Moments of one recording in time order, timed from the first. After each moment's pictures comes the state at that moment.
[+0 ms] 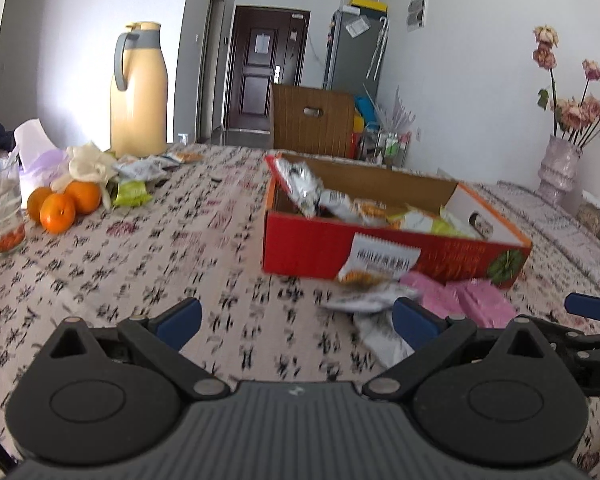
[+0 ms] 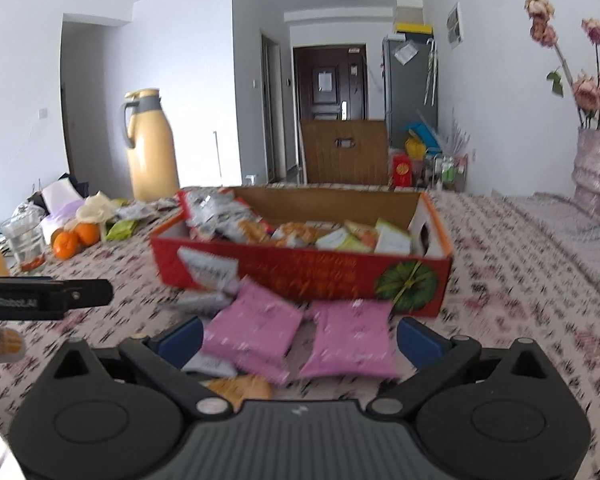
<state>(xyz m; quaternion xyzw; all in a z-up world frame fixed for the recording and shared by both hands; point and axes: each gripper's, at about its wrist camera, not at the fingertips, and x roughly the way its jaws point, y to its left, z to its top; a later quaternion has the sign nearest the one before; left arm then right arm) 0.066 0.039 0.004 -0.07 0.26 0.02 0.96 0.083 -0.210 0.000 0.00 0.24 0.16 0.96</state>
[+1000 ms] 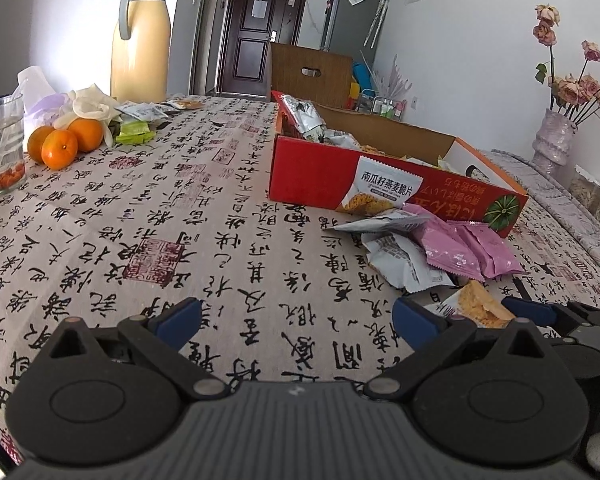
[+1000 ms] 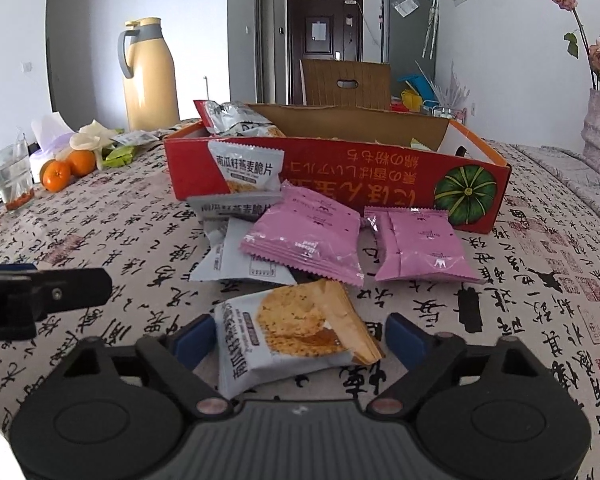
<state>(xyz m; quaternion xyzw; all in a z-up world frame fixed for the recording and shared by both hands) 0.041 0.048 -0.027 -0.09 0.31 0.00 0.95 0.078 -0.152 -0.051 -0.03 0.31 0.14 0.94</state>
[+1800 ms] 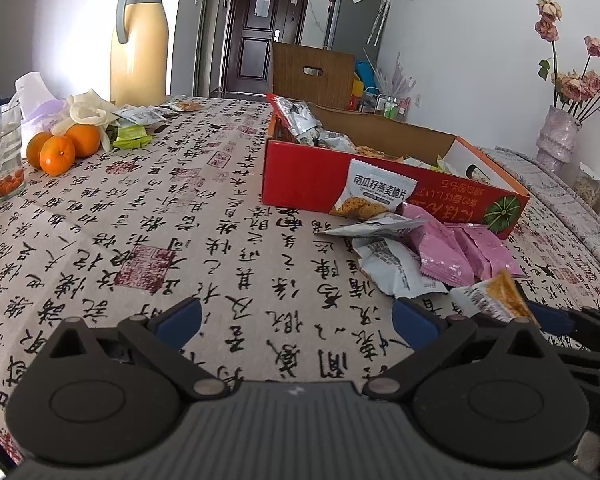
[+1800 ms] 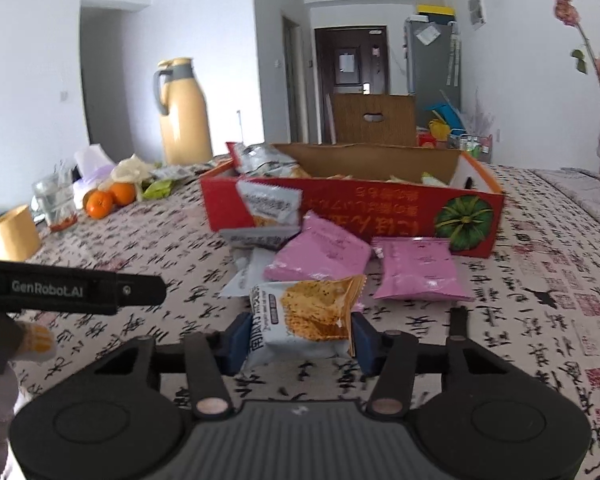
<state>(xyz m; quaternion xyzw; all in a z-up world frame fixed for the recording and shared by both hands) 0.050 0.034 -0.020 -0.08 0.31 0.01 0.95 0.051 -0.183 -0.033 0.00 0.27 0.19 0.95</state>
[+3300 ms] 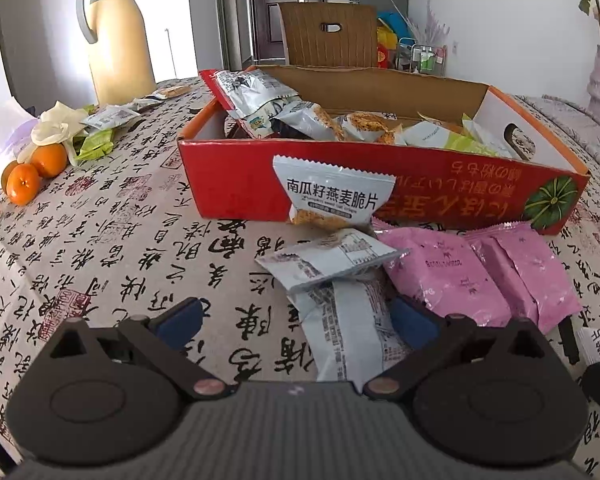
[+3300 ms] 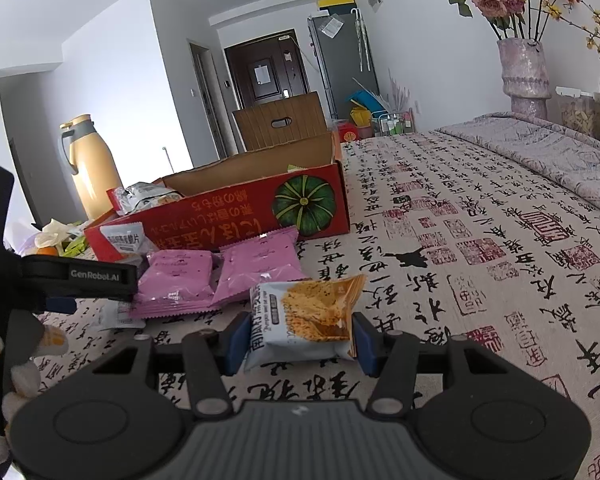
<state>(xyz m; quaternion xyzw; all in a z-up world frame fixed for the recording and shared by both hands) 0.147 -0.046 -0.032 -0.01 0.38 0.08 0.92 0.071 -0.287 -0.057 0.10 0.27 0.10 0.95</state>
